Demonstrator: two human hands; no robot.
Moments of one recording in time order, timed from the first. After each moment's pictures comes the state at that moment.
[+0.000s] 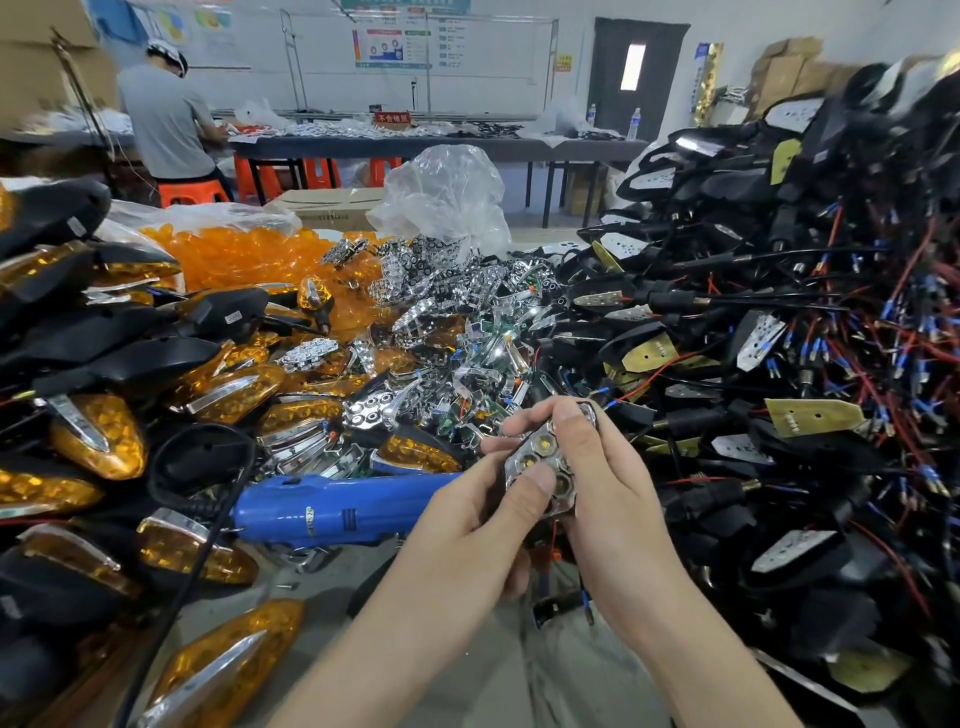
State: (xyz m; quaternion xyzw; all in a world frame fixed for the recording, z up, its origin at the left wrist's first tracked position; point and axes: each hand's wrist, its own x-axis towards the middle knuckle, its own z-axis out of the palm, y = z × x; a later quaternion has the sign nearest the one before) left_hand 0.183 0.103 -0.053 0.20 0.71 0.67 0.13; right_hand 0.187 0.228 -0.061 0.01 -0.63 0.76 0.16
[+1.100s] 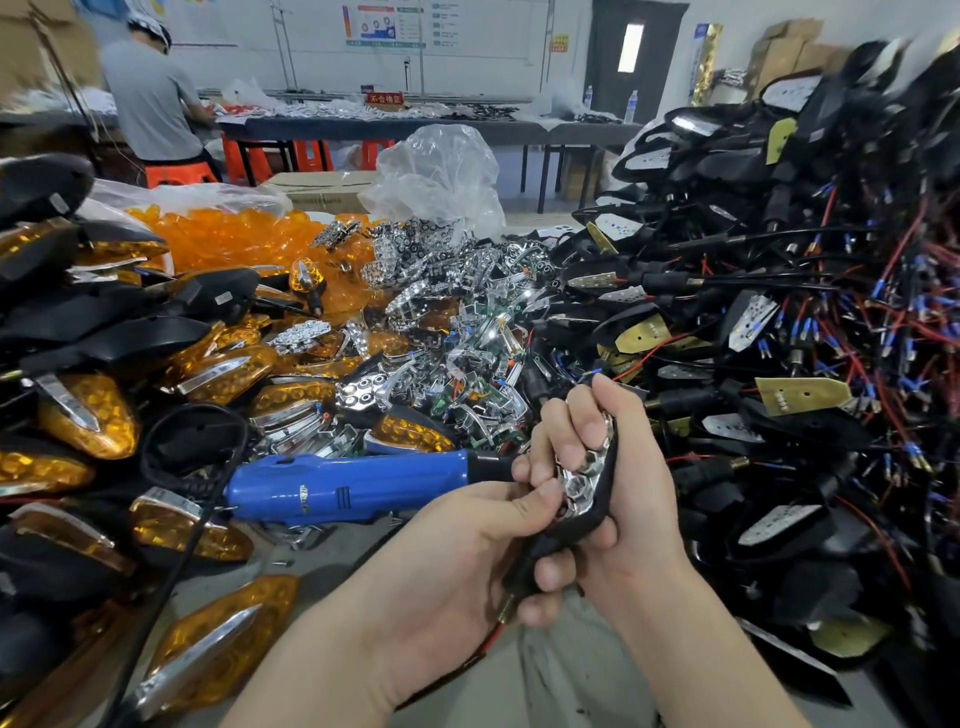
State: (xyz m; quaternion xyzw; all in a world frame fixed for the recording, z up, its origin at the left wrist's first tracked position) left_hand 0.189 0.102 -0.051 0.13 0.46 0.77 0.43; right_hand 0.181 0.229 -0.061 0.00 -0.36 0.93 0.09
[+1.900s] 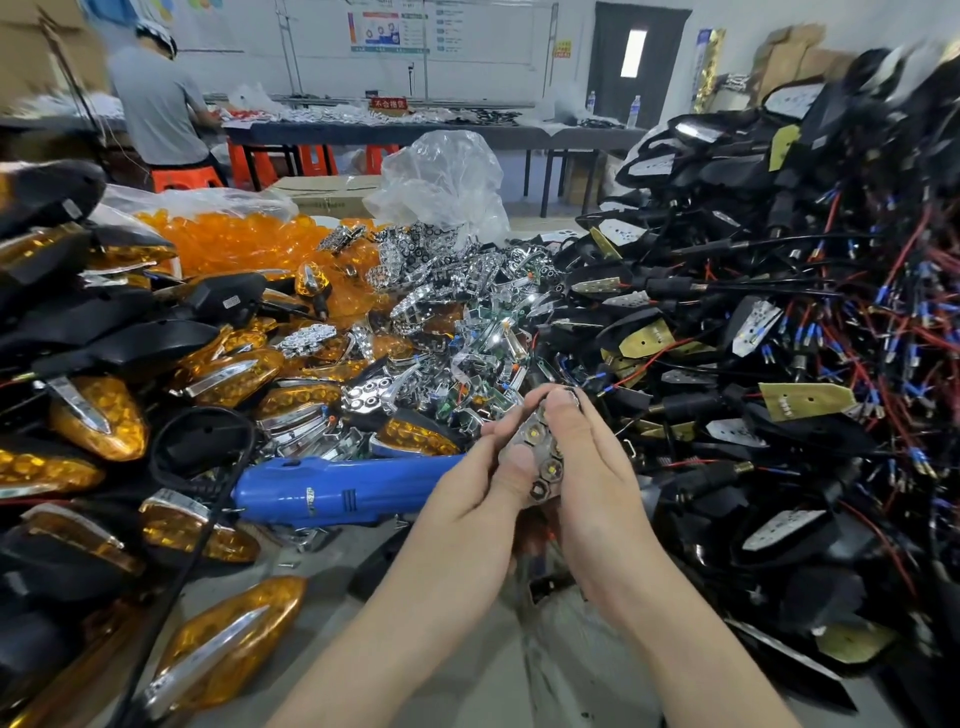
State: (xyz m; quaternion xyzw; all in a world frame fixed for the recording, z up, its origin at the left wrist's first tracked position) left_hand 0.188 0.110 -0.057 0.17 0.70 0.68 0.10; right_hand 0.178 0.223 -0.078 0.01 -0.64 0.75 0.17
